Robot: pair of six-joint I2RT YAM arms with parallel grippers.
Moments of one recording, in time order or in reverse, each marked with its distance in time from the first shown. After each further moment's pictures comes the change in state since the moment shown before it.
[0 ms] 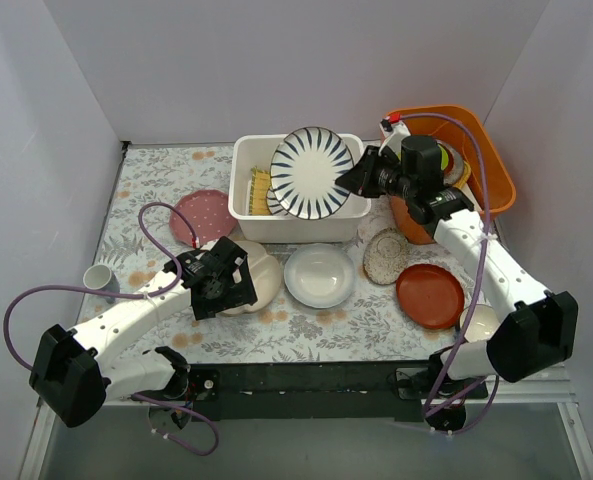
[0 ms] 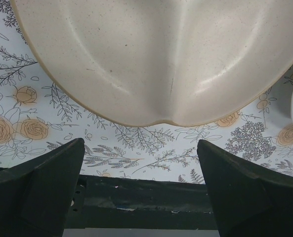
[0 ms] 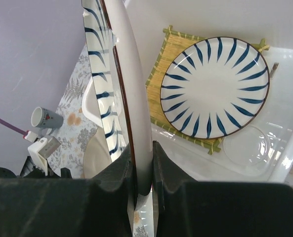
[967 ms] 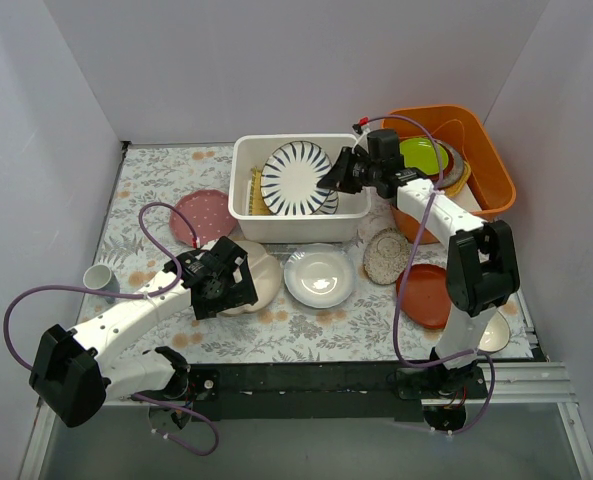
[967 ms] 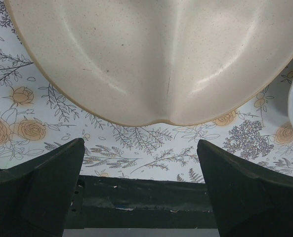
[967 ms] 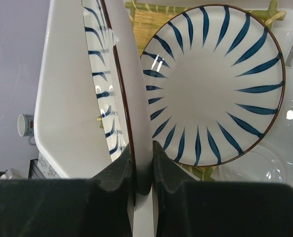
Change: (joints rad) left arm 0.000 0.000 0.000 0.007 0.009 0.003; right arm -0.040 0.442 0.184 0.071 -0.100 0.091
